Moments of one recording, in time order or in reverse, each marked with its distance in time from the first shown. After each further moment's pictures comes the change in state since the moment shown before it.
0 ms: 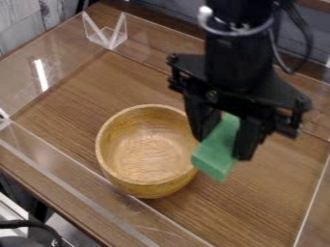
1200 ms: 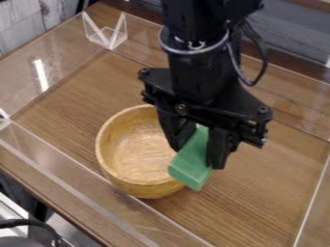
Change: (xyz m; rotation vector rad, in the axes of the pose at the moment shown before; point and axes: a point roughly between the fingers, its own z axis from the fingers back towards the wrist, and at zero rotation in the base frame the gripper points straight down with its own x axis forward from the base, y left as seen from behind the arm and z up) arm -0.013 0.013 -0.011 -0.018 -0.001 0.009
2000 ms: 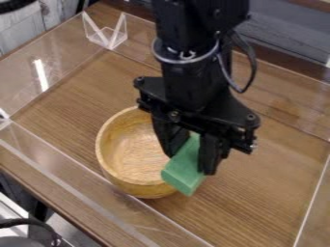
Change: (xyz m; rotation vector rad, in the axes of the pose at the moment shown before) arm -0.001 0.007 -0.011 -0.011 0.025 0.001
